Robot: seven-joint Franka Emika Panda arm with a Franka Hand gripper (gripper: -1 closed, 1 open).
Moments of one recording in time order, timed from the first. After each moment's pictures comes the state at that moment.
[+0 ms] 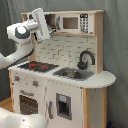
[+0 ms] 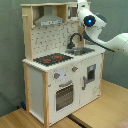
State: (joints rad) arm -1.24 -1.20 1.02 -1.84 -0.22 2.65 0.13
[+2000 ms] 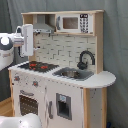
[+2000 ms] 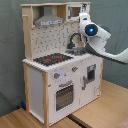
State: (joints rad) arm -0.95 -1.28 1.08 -1.96 -0.11 2.28 0.16
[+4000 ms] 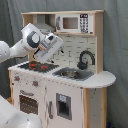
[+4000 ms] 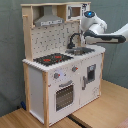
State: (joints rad) arm -0.97 -0.79 1.15 -1.96 0.13 2.12 0.15
